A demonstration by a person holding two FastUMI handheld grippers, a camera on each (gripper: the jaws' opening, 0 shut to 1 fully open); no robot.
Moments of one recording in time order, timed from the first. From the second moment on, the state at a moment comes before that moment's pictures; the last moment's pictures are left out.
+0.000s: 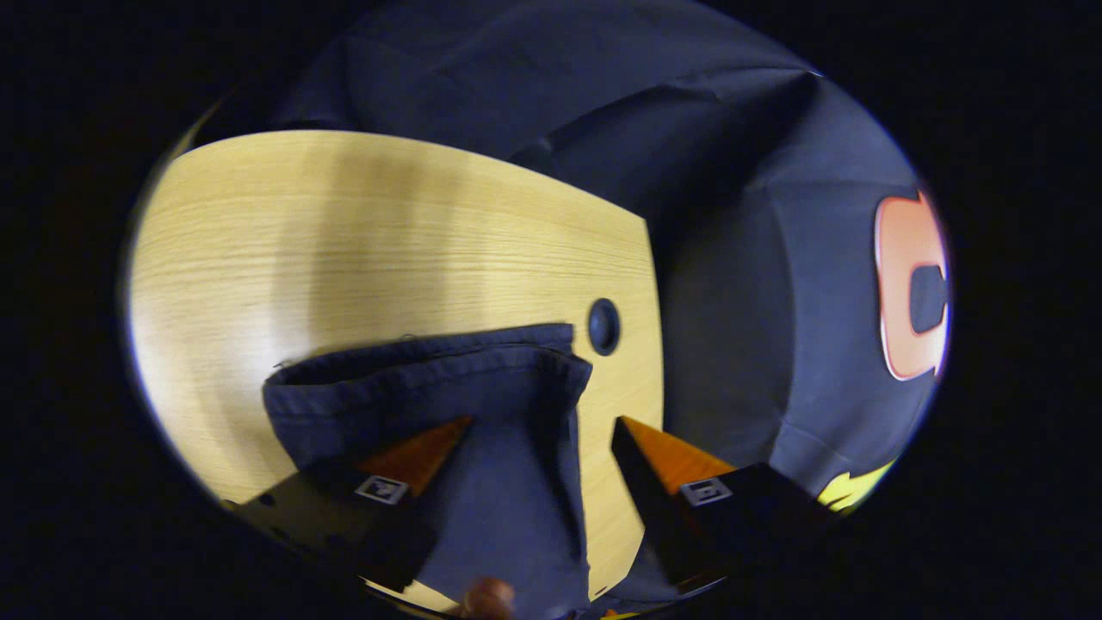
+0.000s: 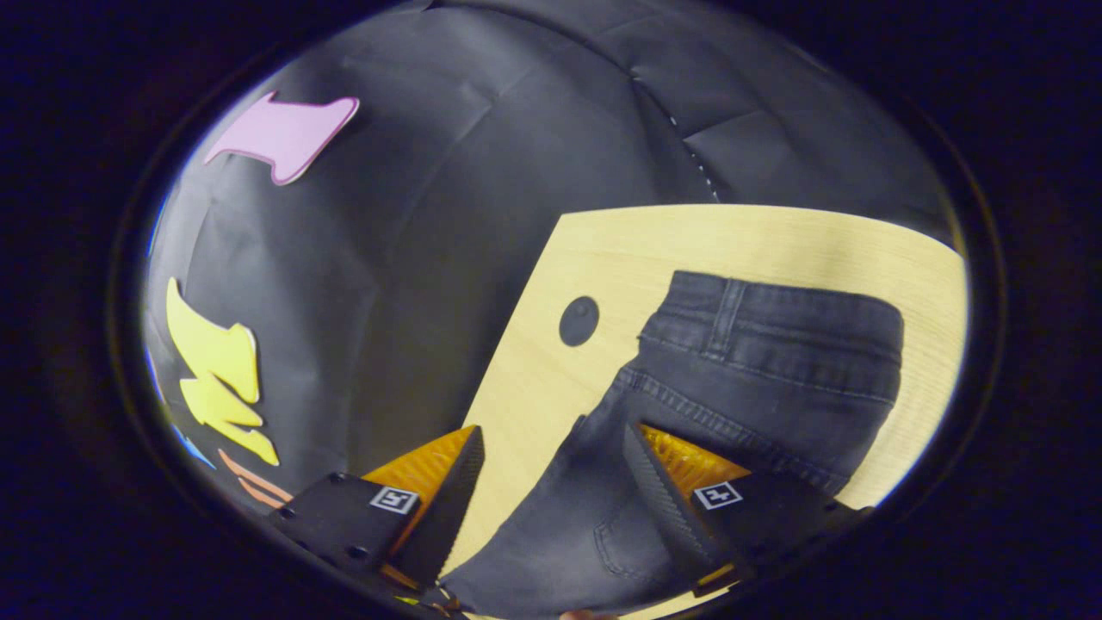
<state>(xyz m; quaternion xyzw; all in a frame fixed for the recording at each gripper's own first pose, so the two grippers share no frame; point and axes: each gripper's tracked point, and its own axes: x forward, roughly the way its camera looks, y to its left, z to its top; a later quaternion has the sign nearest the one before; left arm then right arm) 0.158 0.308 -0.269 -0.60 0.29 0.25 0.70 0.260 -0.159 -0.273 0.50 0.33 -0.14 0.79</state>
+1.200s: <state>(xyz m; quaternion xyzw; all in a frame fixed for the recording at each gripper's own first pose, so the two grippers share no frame) 0.039 0.146 0.035 -0.11 0.05 0.02 0.99 0.113 -0.210 -0.297 0.54 0.35 -0.18 0.75</state>
